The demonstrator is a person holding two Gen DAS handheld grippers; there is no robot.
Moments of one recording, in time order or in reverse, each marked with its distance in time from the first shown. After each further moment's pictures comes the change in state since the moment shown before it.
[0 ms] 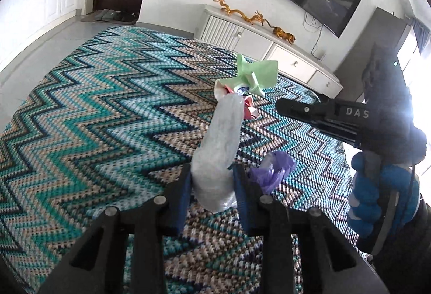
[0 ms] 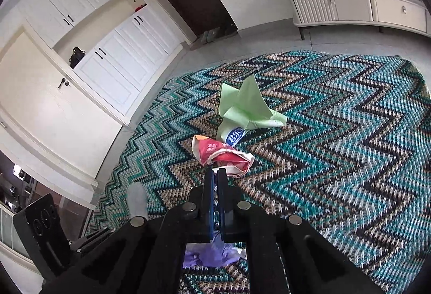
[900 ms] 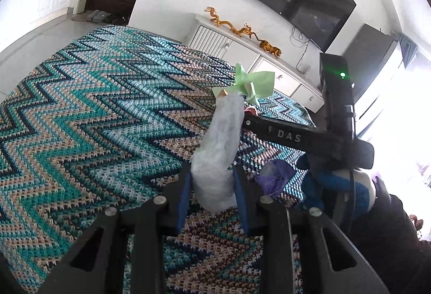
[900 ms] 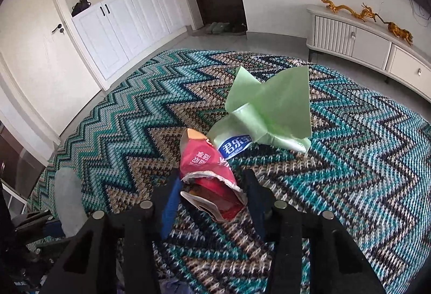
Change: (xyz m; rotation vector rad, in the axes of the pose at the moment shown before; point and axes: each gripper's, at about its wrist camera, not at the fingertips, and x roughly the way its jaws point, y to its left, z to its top) left arm 0.010 0.025 0.000 -0.032 -0.061 -0.116; right arm 0.074 0.019 0.004 -0.299 0.033 -0.156
